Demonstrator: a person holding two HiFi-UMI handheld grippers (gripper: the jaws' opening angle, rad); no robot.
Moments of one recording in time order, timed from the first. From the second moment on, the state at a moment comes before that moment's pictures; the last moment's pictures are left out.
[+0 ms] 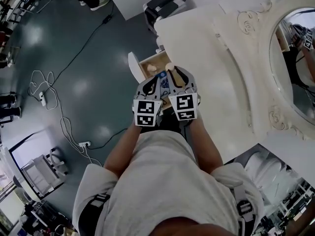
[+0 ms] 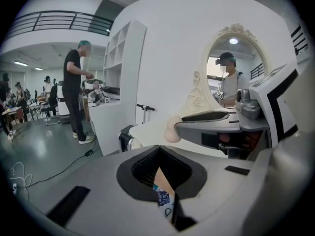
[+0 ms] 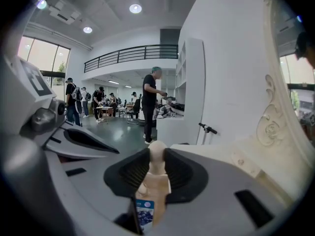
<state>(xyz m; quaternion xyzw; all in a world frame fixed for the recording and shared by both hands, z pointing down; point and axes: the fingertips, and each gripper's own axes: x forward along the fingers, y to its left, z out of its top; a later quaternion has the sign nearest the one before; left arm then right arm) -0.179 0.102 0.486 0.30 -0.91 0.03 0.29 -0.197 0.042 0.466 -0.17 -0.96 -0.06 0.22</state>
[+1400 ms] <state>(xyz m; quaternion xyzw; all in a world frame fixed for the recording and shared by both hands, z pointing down) -0.216 0.183 0.595 0.27 -0.88 0.01 0.39 -0.200 0.107 0.674 -0.21 -0.87 -0.03 0.45</state>
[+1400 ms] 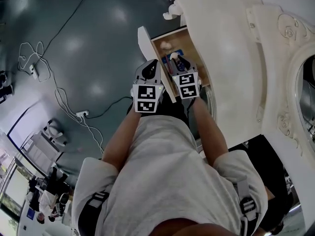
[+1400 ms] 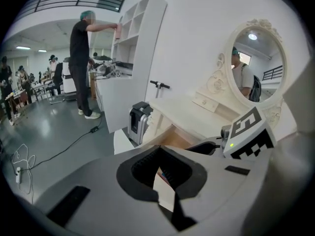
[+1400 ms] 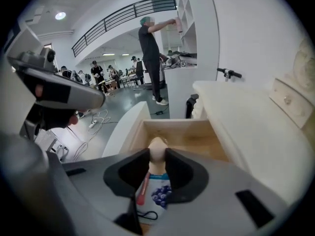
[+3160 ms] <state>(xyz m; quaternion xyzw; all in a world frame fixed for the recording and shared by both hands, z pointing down) -0.186 0.144 0.565 0.31 -0.88 0.04 0.37 -0.156 0.067 0.638 -0.14 -0.90 -0.03 0.41</state>
